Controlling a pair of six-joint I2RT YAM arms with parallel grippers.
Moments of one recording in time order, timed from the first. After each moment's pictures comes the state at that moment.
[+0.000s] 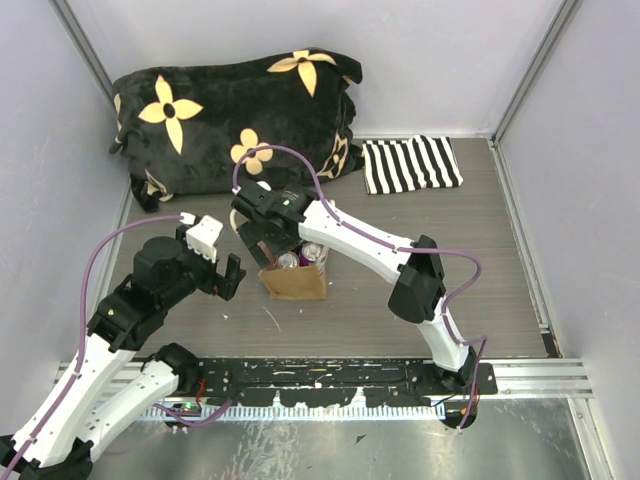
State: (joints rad) left arm -0.56 0.61 0.83 -0.69 -0.02 0.02; right arm 1.03 2.12 2.15 -1.18 0.26 0.34
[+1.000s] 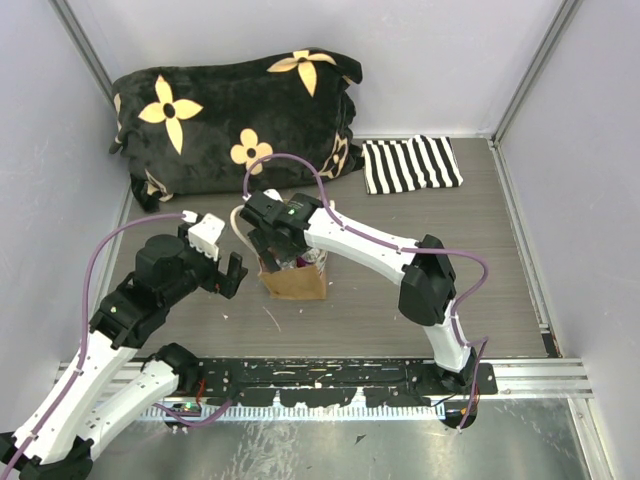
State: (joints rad) left arm -0.56 0.62 0.83 -0.67 -0.01 0.03; right arm 1.03 2.05 1.95 -1.09 0.30 0.38
